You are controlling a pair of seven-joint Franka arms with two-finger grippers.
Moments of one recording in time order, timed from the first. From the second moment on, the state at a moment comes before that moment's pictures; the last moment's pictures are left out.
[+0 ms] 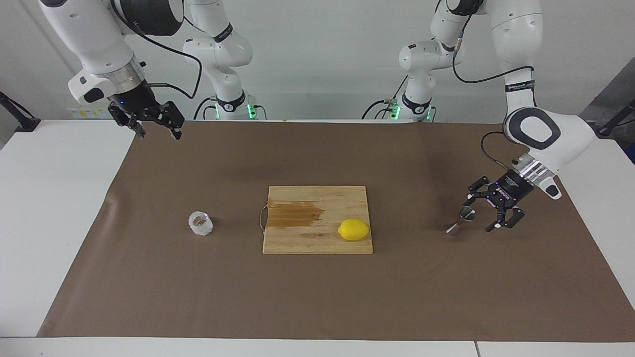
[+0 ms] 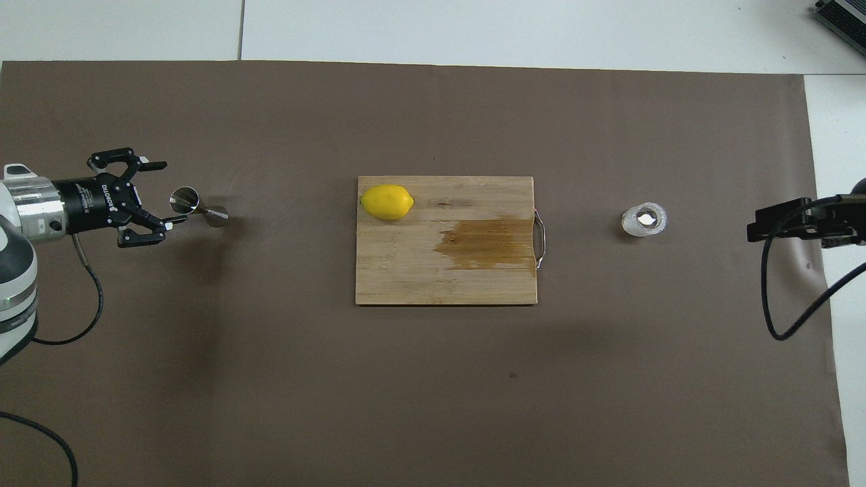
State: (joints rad) left arm 0.15 0.21 -0.02 -2.02 -0.96 2.26 -1.04; right arm 0.02 -0.05 -0.08 -1.66 0.04 1.59 0.03
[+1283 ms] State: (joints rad) left arm 0.14 0.21 -0.02 -2.05 -0.96 2.25 -1.04; right arm 0.02 -0.05 -0.08 -1.66 0.04 1.59 0.03
